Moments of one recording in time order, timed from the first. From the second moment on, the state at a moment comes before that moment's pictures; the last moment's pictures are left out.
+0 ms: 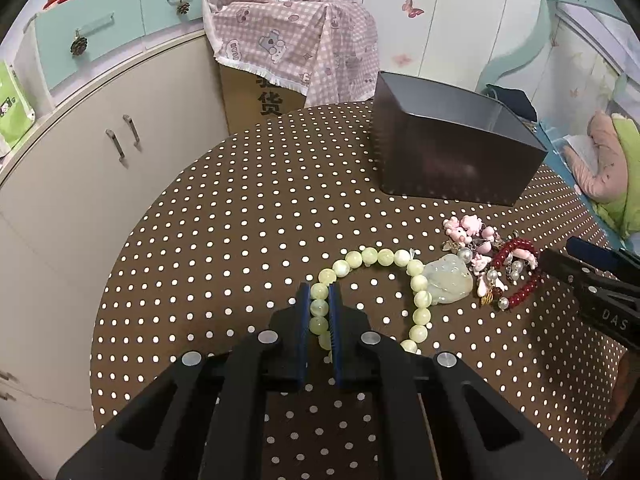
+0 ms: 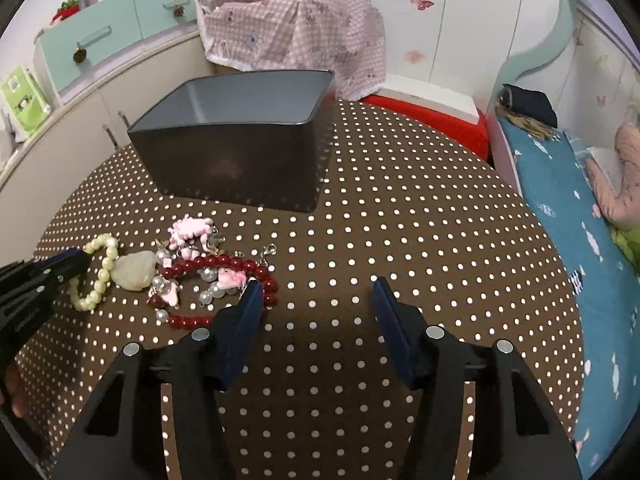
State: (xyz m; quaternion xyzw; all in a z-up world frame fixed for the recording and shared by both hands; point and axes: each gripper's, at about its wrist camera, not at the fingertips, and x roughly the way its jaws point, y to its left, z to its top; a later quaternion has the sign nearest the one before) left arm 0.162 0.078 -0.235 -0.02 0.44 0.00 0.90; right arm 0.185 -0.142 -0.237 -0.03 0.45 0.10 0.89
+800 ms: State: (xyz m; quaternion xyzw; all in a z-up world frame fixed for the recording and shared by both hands) left arm 0.162 0.082 -0.230 -0.03 0.44 -0.02 0.90; right arm 0.204 -0.129 -0.239 0.05 0.48 0.21 0.85
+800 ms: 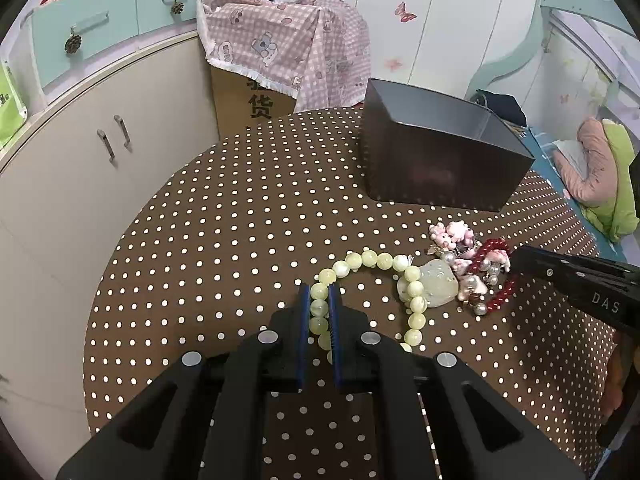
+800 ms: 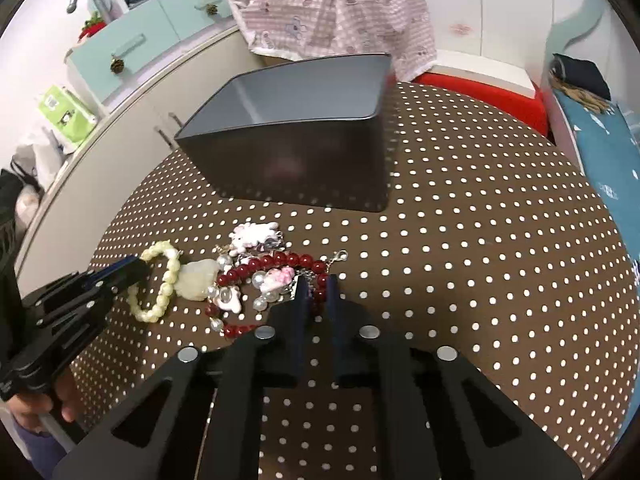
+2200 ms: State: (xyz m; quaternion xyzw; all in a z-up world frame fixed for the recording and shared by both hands) left arm 0.150 0.078 -0.206 -0.05 0.41 -0.06 0.91; right arm 0.207 -0.127 -0.250 0.03 0.46 0.18 0.87
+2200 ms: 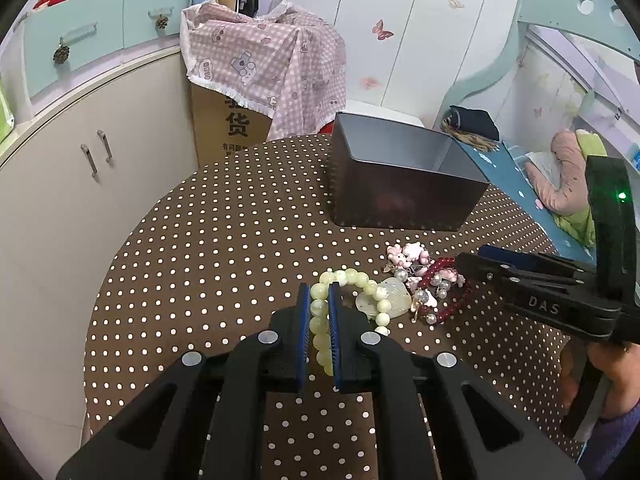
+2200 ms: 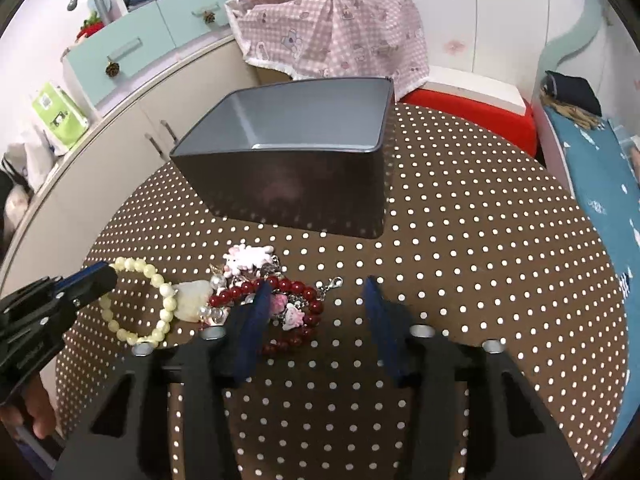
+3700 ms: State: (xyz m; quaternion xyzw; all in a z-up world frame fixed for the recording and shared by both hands) left arm 0.164 0.061 -0.105 -0.06 0.33 -0.17 0.93; right arm 0.185 -0.134 -0.119 0.02 0.35 0.23 0.91
